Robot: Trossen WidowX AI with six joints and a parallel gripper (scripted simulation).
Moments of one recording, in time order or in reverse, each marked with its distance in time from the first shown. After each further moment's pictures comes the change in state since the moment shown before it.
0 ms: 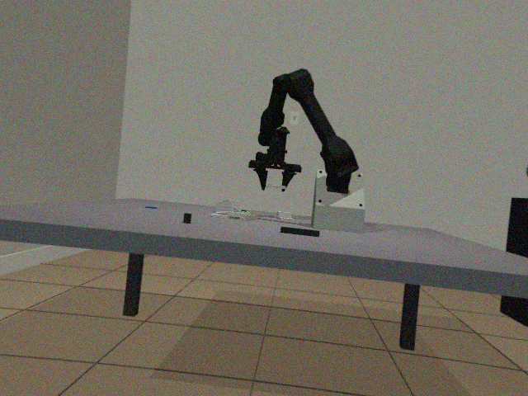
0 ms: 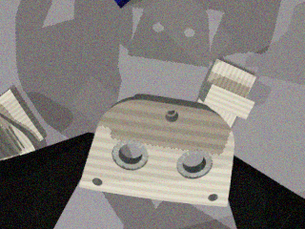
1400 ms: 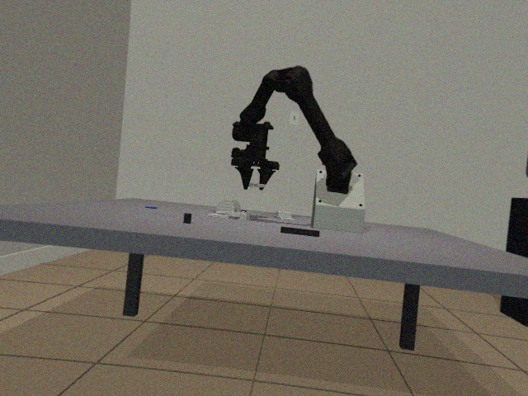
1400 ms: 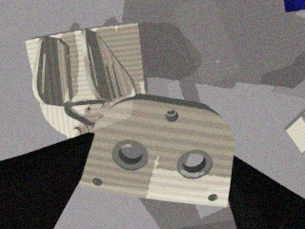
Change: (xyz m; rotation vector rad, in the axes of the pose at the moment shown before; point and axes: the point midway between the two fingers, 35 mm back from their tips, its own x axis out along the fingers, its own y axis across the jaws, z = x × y) arm -0.002 0.116 -0.067 -0.391 0.001 0.014
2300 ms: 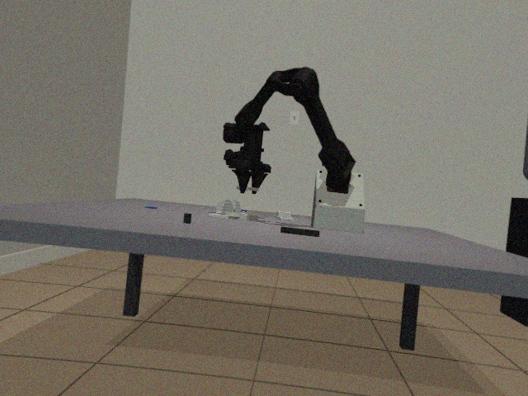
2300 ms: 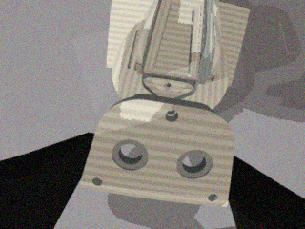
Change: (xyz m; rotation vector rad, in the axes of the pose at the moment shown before) arm 0.010 0.068 -0.036 -0.230 0.031 0.034
